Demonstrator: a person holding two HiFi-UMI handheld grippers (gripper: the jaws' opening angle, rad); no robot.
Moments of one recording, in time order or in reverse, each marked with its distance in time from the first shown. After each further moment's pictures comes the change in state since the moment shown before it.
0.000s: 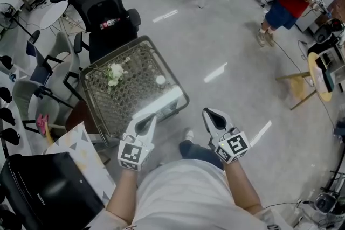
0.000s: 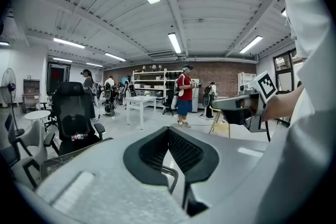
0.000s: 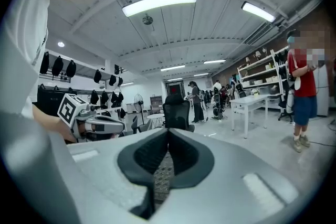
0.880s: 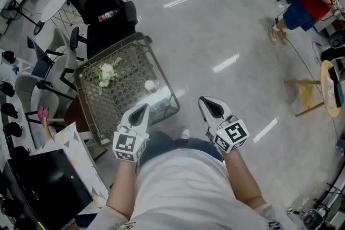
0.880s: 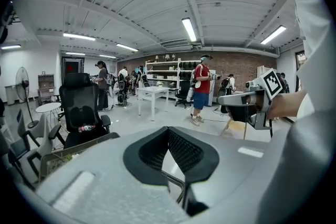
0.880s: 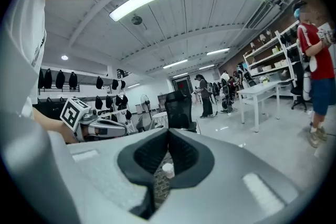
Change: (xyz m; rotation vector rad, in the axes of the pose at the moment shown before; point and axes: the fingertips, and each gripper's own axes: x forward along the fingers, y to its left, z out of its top) left arm 0.140 0.013 0.013 -0.069 0.123 0.154; right arm 0.057 -0.150 0.008 0.083 0.044 0.137
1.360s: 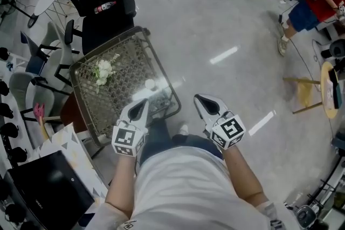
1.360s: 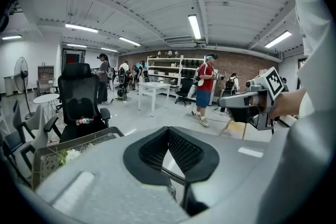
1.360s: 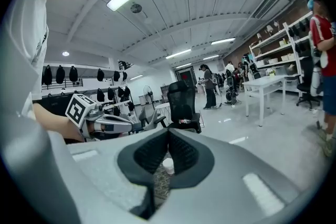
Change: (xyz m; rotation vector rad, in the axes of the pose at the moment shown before) left arm 0.036 0.045 -0.020 -0.055 0.038 -0.013; right arm 0.059 -0.003 -0.019 -0.009 0.108 0.047
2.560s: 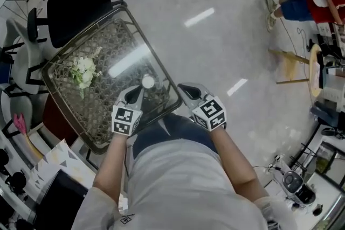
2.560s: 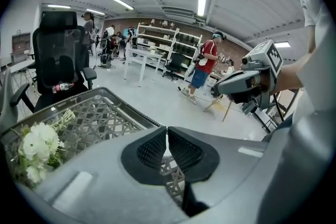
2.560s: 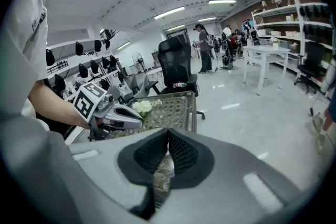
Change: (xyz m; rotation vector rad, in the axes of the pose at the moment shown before) left arm 0.114 0.109 -0.149 -0.070 0.306 -0.248; right arm 0.160 -0.021 -0.112 0.076 0.420 -0.060
